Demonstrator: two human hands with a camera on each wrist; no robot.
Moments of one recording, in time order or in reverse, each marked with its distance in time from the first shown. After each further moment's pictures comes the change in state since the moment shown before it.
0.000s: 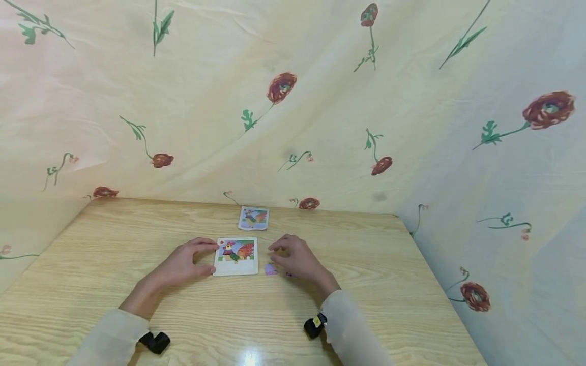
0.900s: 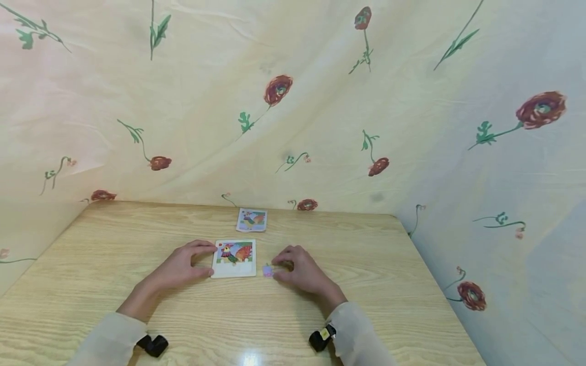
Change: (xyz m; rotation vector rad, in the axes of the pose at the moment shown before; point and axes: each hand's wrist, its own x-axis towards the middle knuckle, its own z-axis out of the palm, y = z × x) left_hand -0.003 0.004 0.000 -0.008 -0.002 0.006; right_hand -0.028 0.012 -0.001 -0.029 -0.064 -0.003
